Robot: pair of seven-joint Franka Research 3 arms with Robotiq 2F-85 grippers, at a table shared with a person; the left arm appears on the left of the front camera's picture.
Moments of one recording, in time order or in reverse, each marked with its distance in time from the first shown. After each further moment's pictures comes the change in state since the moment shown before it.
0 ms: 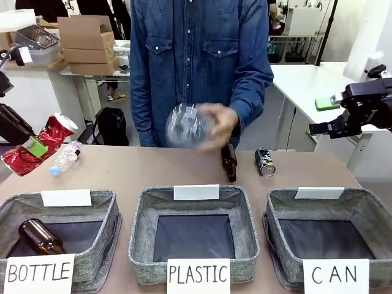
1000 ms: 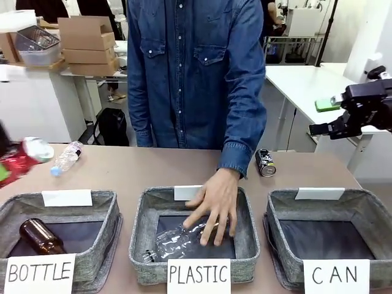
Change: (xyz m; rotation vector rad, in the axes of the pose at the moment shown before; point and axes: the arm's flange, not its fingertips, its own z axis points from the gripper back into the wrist) left arm -0.048 -0.024 0.015 -0.143 0.127 -0.230; right arm 0.000 0.000 -0.001 0.000 0.001 0.001
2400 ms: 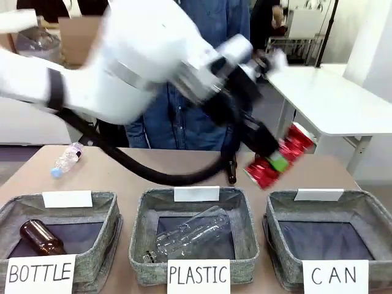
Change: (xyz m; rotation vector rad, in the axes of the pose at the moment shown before) left arm 0.414 -0.046 -0.240 -0.199 -0.213 -0.085; right arm -0.072 0.058 0.254 -0.489 -0.366 0.120
